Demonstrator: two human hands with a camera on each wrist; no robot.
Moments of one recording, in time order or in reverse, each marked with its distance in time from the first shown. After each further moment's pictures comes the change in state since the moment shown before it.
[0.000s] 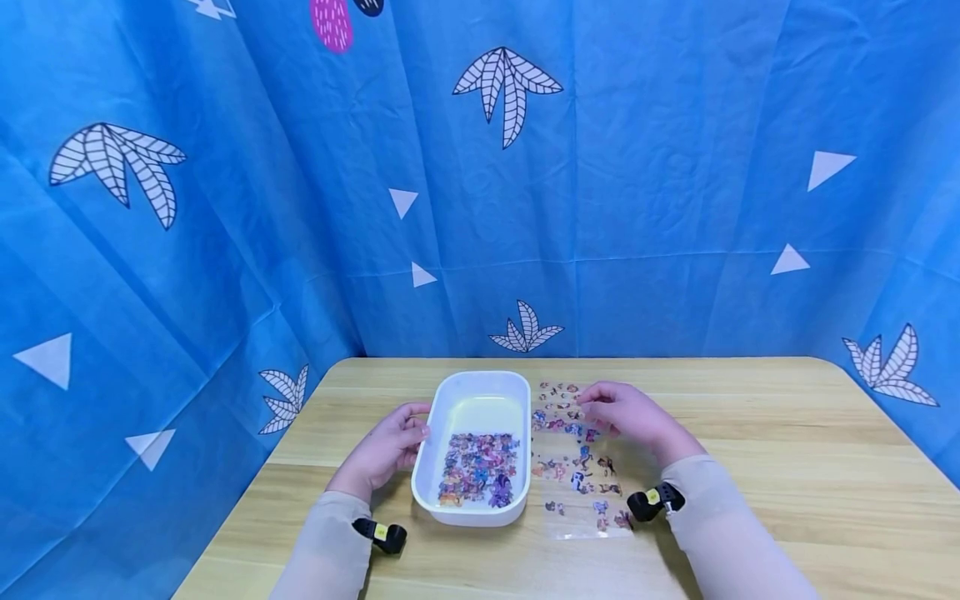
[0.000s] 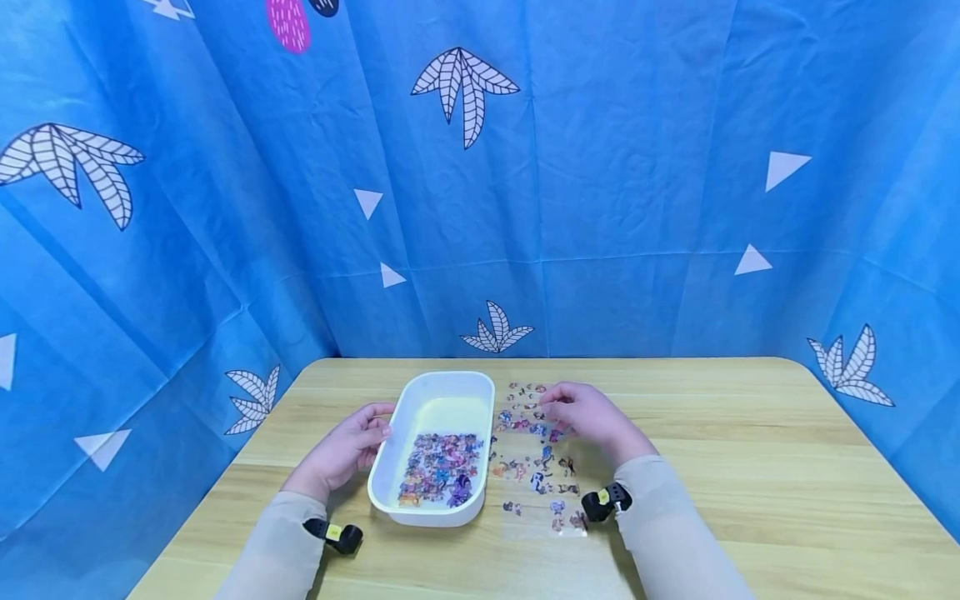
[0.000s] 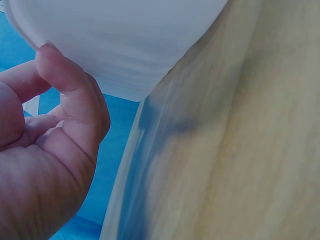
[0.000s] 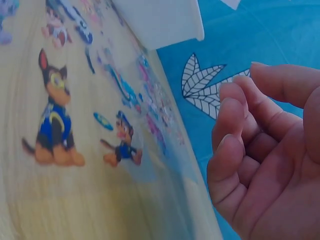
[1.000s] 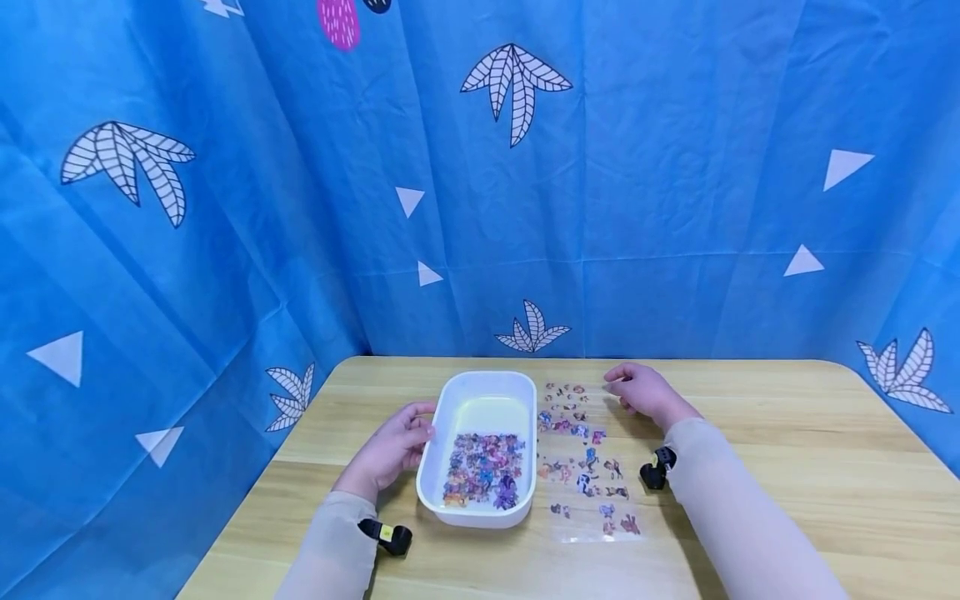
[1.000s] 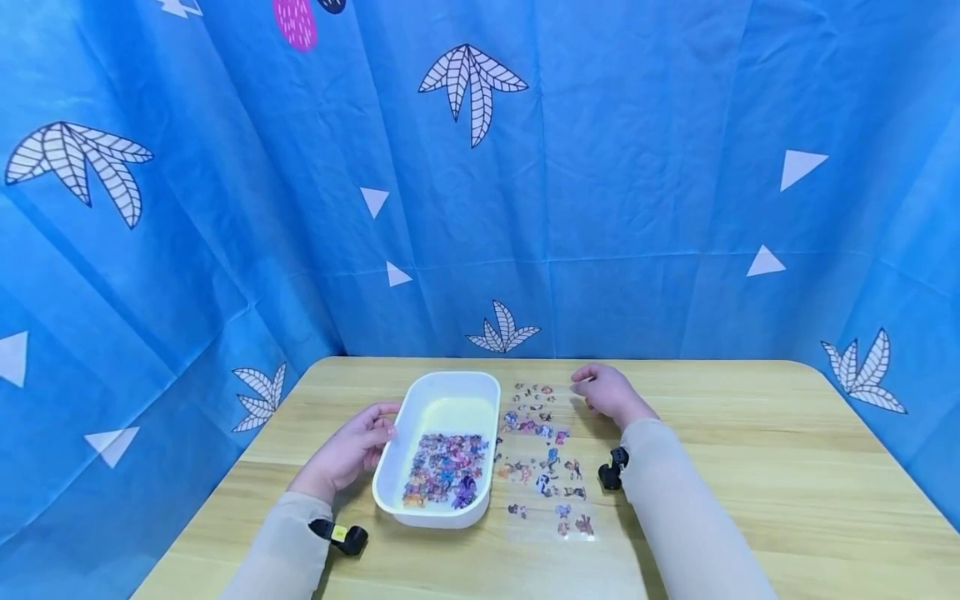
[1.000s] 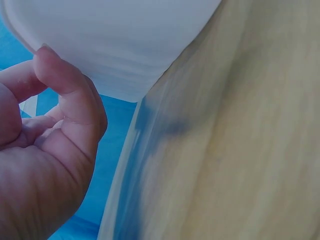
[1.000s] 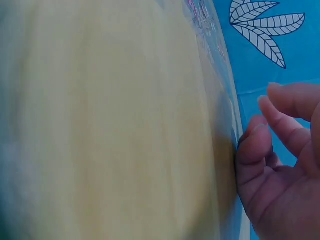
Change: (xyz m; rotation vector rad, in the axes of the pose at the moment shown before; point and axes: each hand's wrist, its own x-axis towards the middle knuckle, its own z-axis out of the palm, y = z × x) left_hand -0.003 0.000 0.003 -0.006 0.024 -0.002; right_hand 0.050 0.034 -0.031 -0.088 0.121 0.172
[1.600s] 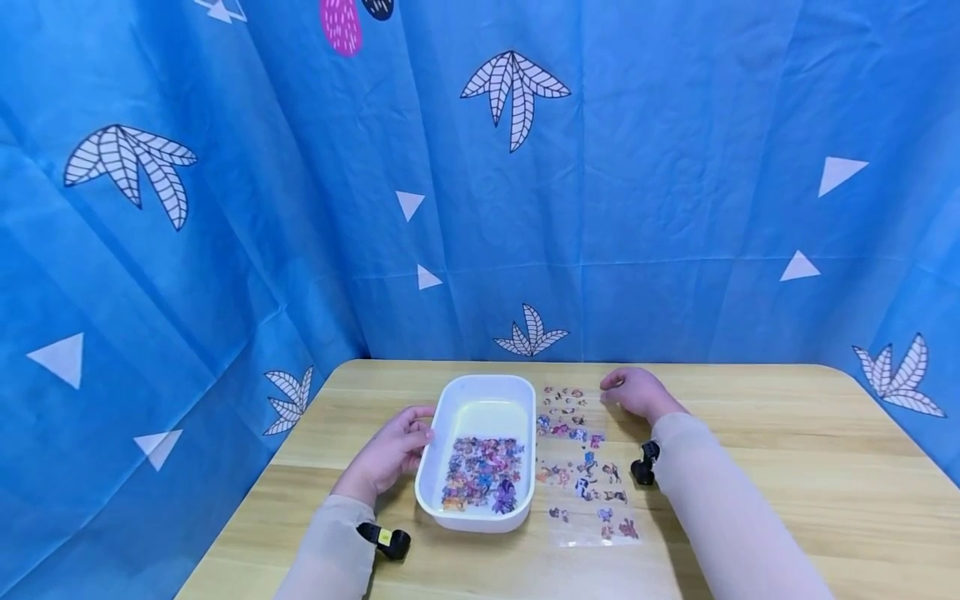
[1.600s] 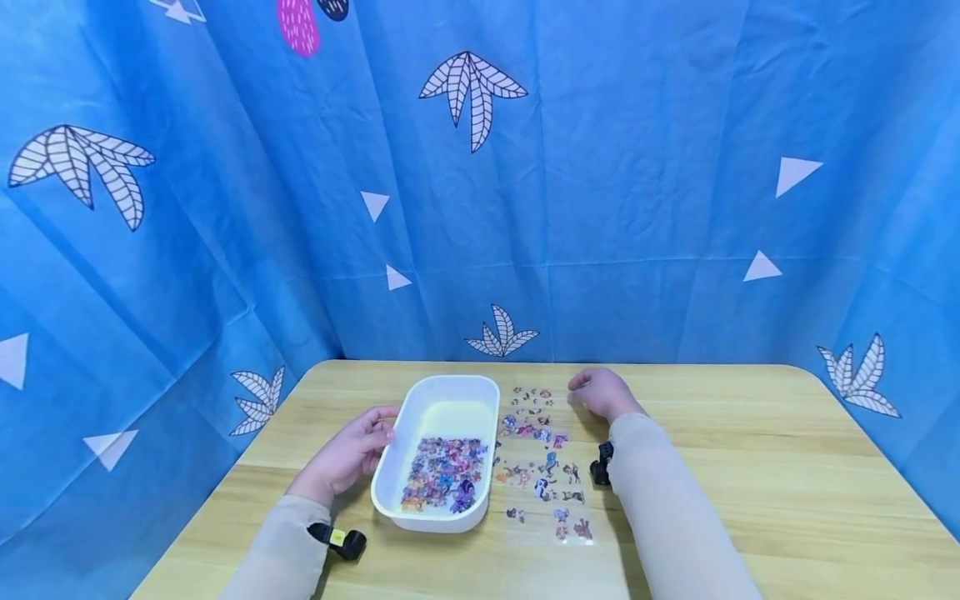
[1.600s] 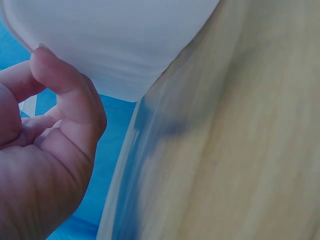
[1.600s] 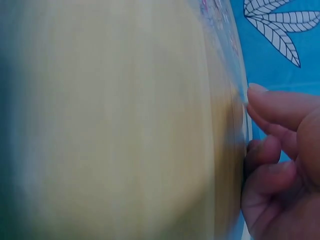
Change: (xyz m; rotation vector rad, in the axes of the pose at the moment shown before) left_hand 0.001 -0.001 0.000 0.019 0.001 0.008; right_hand 0.011 0.000 0.001 -0.203 0.036 -0.007
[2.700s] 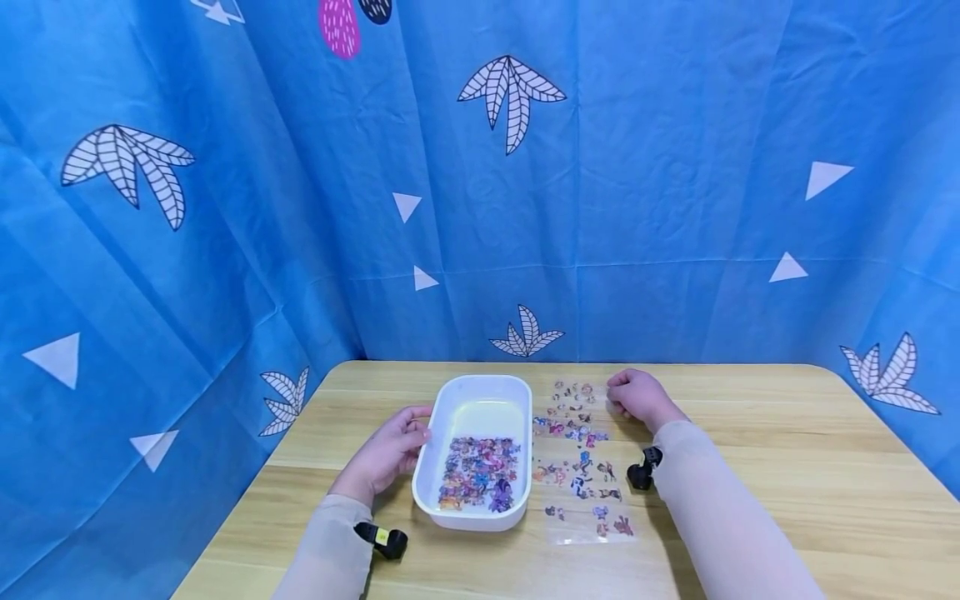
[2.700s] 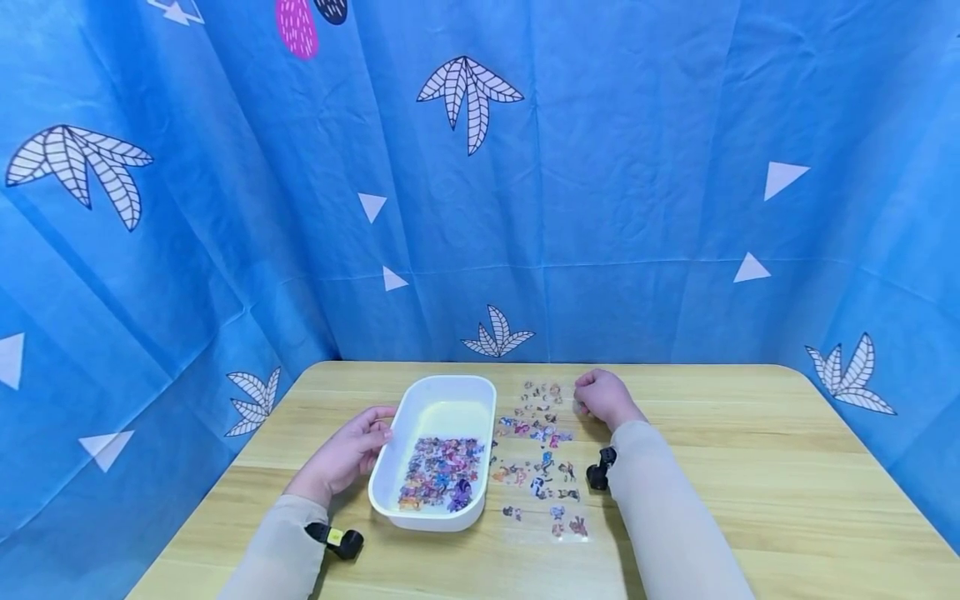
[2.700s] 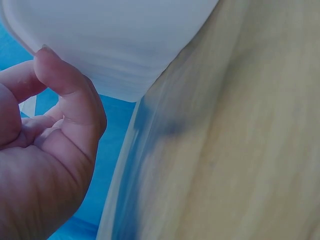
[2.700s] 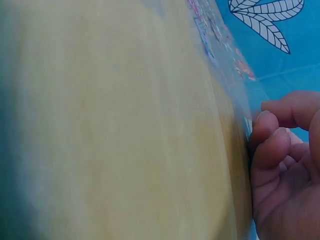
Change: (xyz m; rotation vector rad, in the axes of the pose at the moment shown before) left_hand -0.001 -0.001 0.002 -0.017 -0.003 0.013; right_hand -0.014 0.007 0.002 0.236 0.038 0.060
